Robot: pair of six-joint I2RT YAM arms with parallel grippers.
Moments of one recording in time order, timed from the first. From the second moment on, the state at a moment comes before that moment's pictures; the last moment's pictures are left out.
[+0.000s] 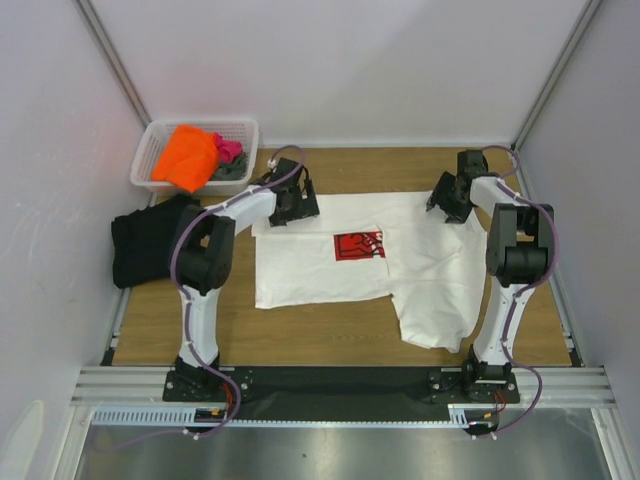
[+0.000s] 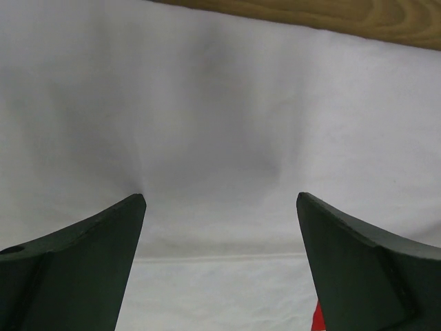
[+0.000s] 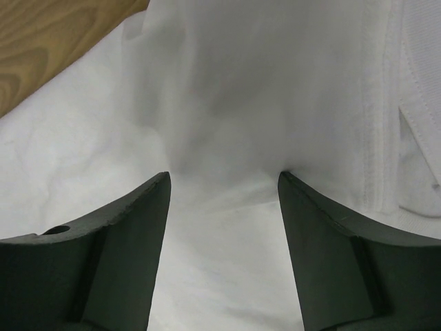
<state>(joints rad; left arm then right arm) -0.41 2.09 1.53 -0.43 -0.10 -0.59 -0.02 2.07 1.50 -0.48 -0.07 0.48</state>
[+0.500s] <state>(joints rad) -0.32 2.31 1.86 -0.49 -0.02 -0.63 -0.04 2.13 1.58 -0.47 -0.07 0.52</state>
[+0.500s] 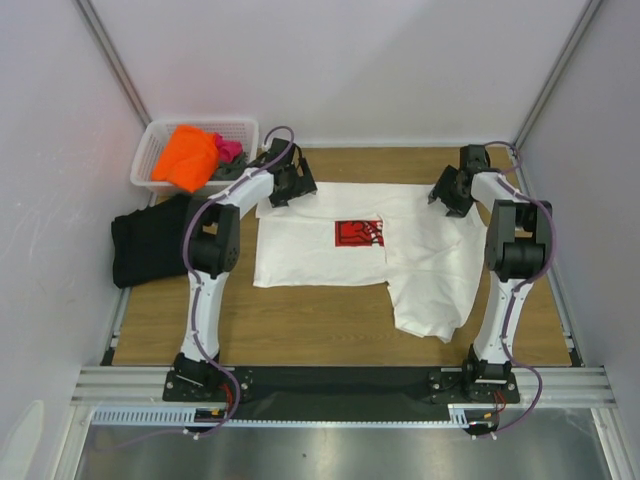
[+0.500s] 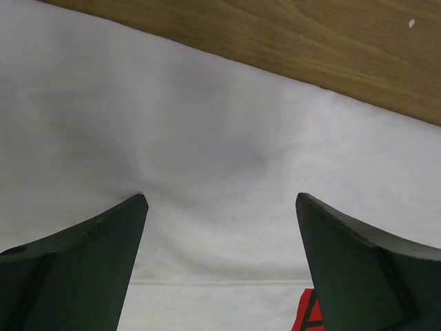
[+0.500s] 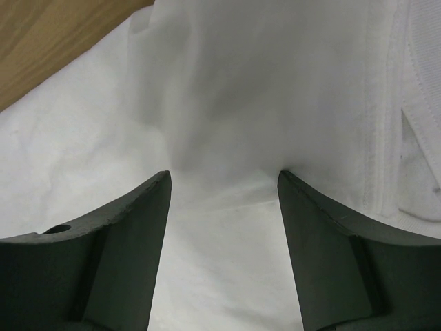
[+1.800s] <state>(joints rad) -0.34 1.45 1.07 -0.43 -0.01 -0.71 -0.32 1.31 0.93 -0.70 -0.20 0.58</state>
